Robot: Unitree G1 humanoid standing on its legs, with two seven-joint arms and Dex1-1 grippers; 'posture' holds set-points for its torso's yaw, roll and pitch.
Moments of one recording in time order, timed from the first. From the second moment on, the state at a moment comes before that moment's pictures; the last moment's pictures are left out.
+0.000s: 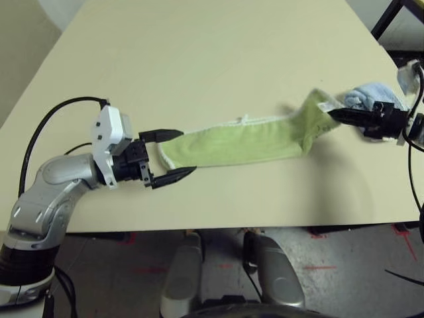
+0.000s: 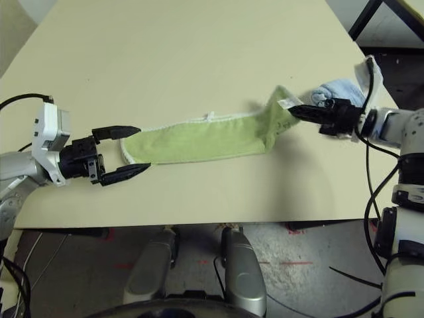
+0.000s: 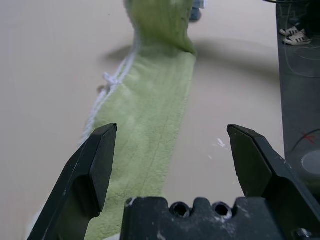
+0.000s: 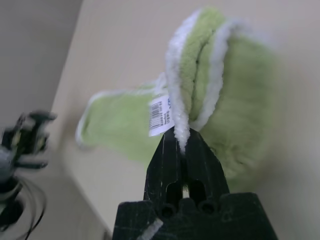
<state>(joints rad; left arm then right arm) -0.19 0.79 0.11 -0.39 -0.59 0.44 -1.01 -0.74 -0.78 -0.16 0.29 0.65 1.24 1.03</state>
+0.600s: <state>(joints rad) -0.18 0.79 0.10 -0.42 -0.58 0.43 -0.98 -0.72 -0.48 -0.05 0.20 0.68 1.27 0.90</state>
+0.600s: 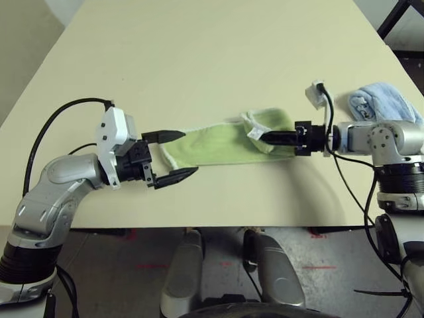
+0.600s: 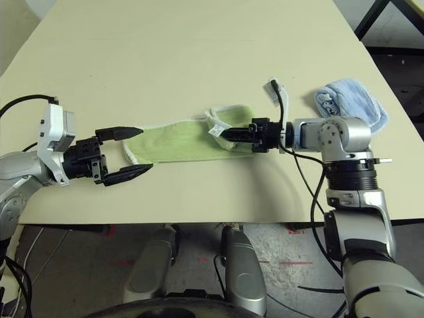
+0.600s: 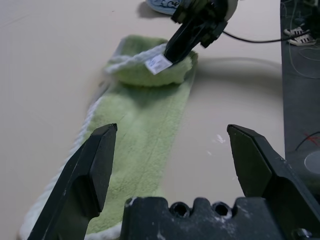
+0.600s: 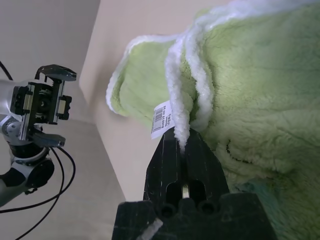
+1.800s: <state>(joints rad) -0.82 0.29 -0.22 0.05 -0.36 0.66 -0.62 -0.71 -0.59 -0.04 0.37 0.46 0.53 1.10</state>
